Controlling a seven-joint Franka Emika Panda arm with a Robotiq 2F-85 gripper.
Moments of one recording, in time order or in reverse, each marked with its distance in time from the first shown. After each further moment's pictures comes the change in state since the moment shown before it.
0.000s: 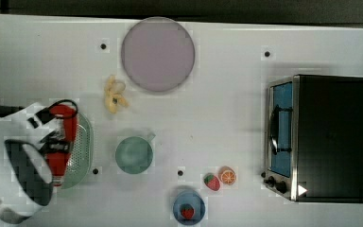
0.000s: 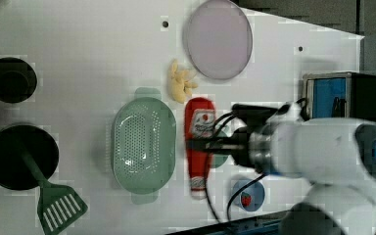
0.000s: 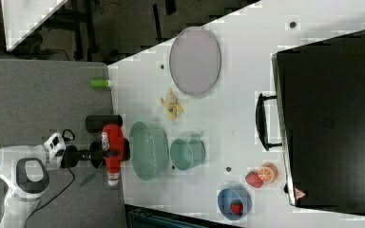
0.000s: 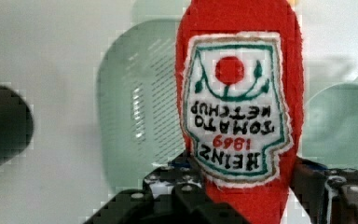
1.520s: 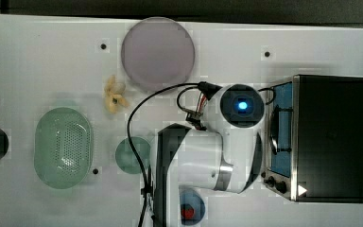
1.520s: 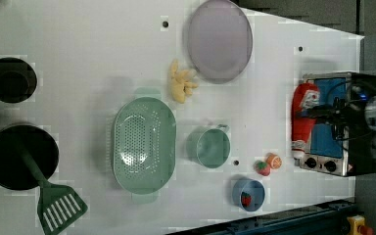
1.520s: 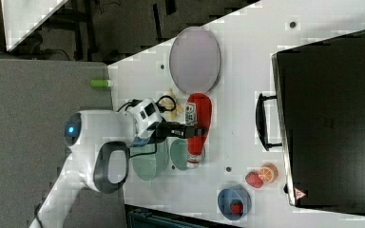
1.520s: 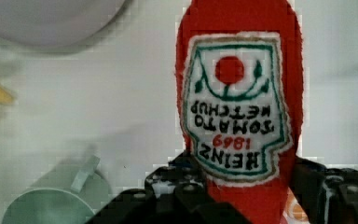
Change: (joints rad) arm -0.219 -0.059 -0.521 -0.215 0.003 0.139 -0.562
